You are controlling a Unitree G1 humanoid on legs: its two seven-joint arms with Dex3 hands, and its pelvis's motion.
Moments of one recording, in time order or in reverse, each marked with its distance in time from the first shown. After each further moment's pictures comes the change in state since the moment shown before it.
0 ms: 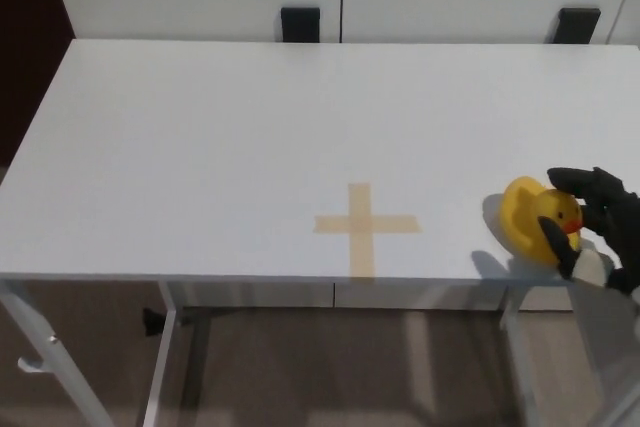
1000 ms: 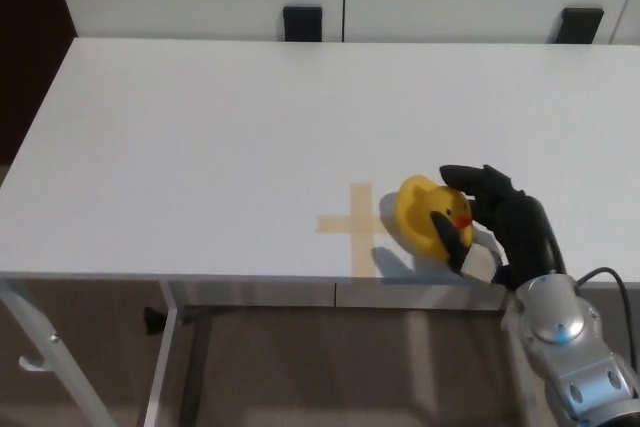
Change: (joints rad) left_arm 0.016 -0.004 -0.007 -0.001 0.016 0.000 0.000; right_arm -0.035 0.201 0.111 -0.036 -0.037 0.033 -0.090
